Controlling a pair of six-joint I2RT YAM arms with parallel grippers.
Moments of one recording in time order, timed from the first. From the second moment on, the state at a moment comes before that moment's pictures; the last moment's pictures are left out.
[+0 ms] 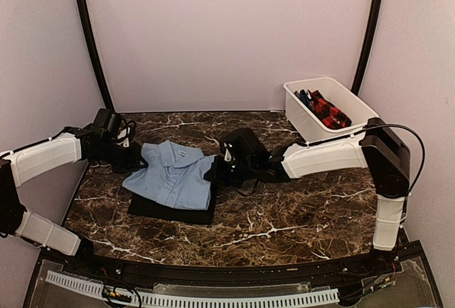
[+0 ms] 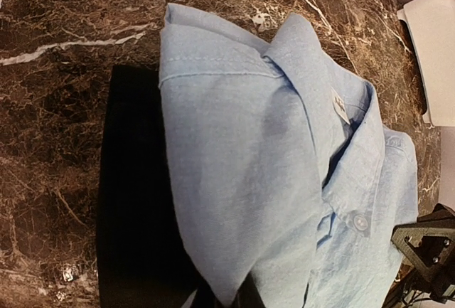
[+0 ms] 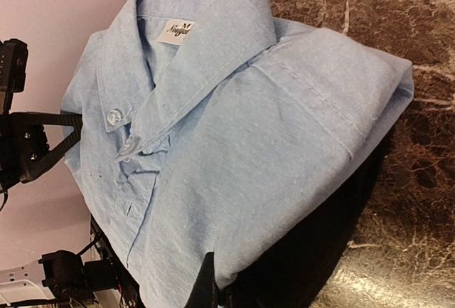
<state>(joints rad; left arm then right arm) -0.28 1.30 0.90 -0.55 0.24 -0.52 1.00 1.94 1.30 0.02 -0.13 0.97</state>
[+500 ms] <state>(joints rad) -0.25 1.35 0.74 -0.45 0.25 -0.53 1.01 2.00 1.25 0.06 -0.14 1.00</state>
